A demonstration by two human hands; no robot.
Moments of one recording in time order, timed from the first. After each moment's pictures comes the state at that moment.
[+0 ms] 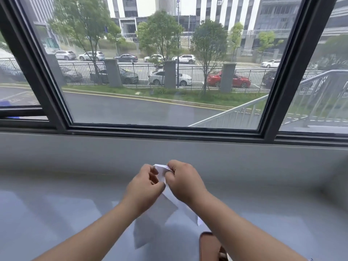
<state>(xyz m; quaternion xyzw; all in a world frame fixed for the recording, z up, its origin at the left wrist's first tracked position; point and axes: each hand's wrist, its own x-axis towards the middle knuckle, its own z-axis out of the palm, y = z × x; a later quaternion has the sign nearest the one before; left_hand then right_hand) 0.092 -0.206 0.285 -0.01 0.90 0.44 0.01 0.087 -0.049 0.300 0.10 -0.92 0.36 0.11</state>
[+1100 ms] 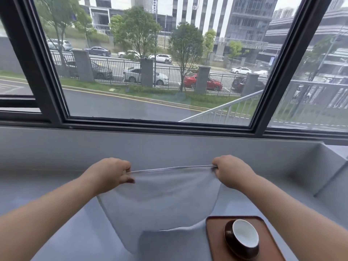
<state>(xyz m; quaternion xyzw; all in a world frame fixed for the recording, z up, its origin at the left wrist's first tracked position) 0.044 -0.402 0.300 0.21 0.98 0.03 0.04 0.121 -0.019 0.326 -0.01 -1.00 0.00 0.00</state>
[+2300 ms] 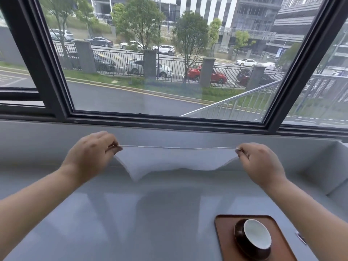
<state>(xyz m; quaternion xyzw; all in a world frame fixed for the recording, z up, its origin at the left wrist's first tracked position) 0.024 -0.459 0.326 0.26 0.91 0.16 -0.27 0.114 0.004 0.324 -0.02 -0.96 0.11 0.27</state>
